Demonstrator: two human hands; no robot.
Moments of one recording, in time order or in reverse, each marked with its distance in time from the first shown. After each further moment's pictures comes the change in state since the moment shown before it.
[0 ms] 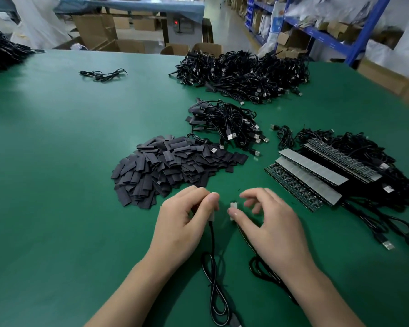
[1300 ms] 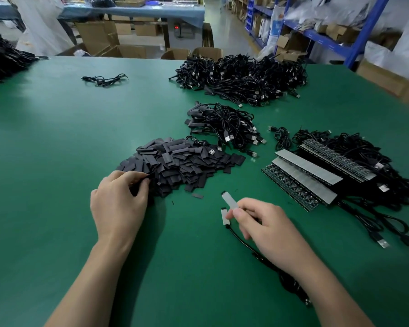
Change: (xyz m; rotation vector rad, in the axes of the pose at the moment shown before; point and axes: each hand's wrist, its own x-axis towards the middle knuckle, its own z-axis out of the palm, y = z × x) left_hand 0.021 -0.047 -0.064 0.654 0.398 -0.273; right_hand 0.000 0.002 -0.014 0.356 -0.326 0.035
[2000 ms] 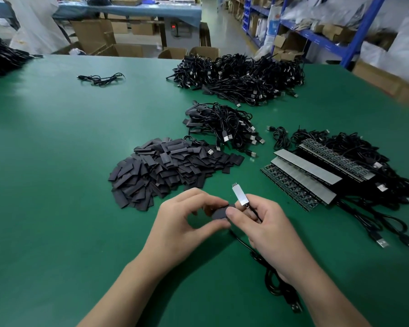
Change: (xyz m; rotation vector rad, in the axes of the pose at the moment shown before) left_hand -0.049 0.056 0.008 -0.655 -0.441 0.515; right_hand 0.001 -0.002 0.013 0.337 0.097 -0.006
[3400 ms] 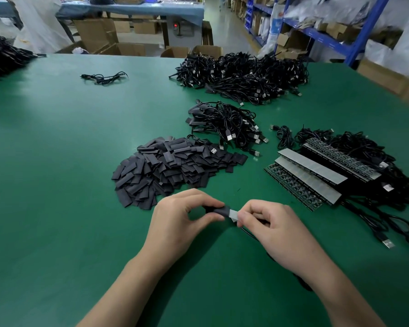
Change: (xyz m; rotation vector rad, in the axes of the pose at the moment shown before) left_hand 0.001 -0.010 -0.004 0.122 0.005 -0.098; right_hand -0.005 -0.010 -0.019 -0.338 -0.087 0.017
